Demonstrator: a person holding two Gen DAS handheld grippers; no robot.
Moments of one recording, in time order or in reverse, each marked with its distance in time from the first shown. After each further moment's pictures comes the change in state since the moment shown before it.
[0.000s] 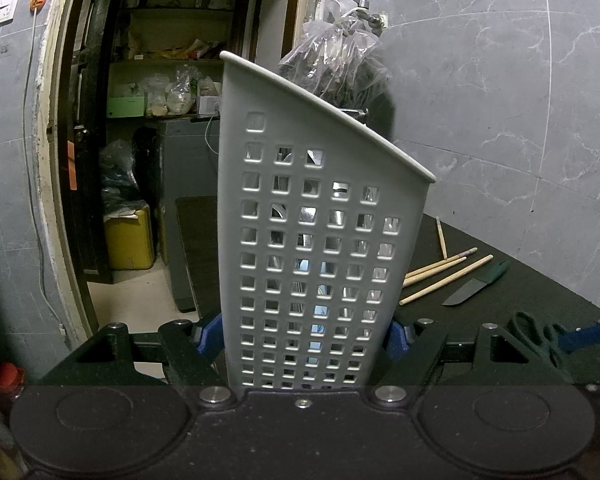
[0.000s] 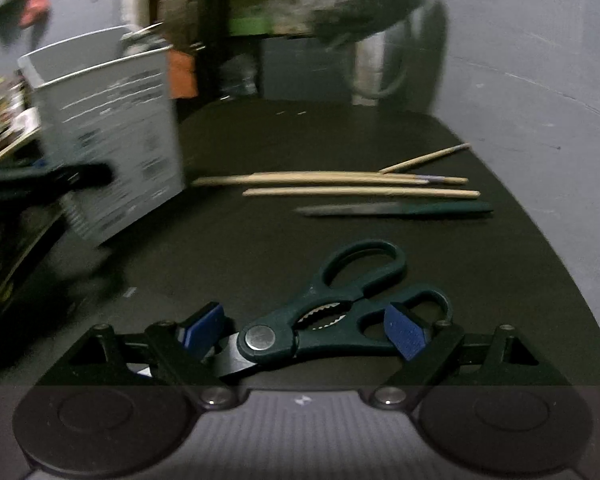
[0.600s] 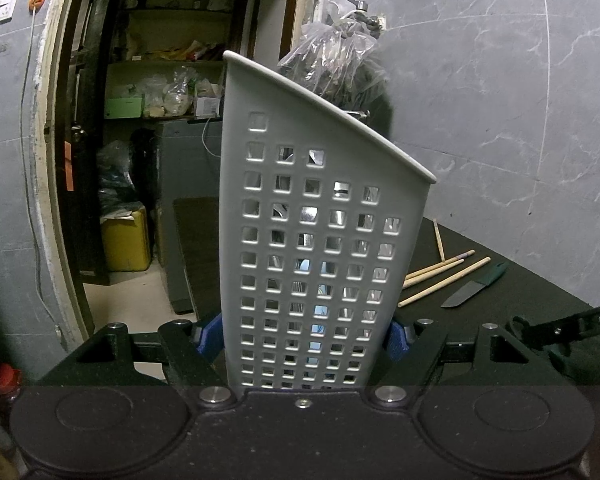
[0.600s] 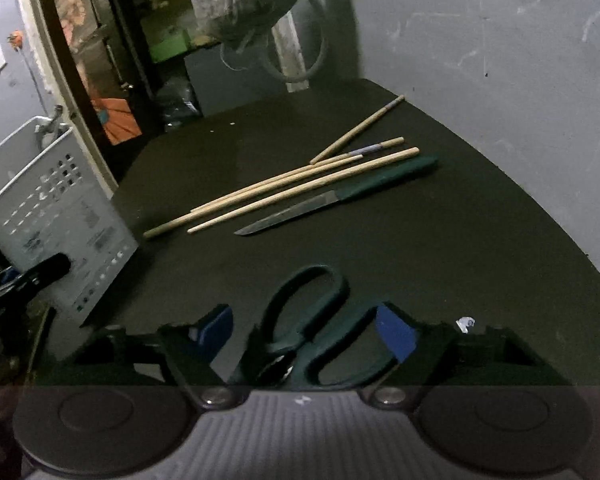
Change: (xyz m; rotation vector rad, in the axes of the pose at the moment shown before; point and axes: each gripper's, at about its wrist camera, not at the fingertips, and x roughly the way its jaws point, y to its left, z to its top) left arm 0.000 0.001 -0.003 -0.003 -0.007 -0.010; right arm 0.006 -0.045 0.019 0.363 0.016 -0.049
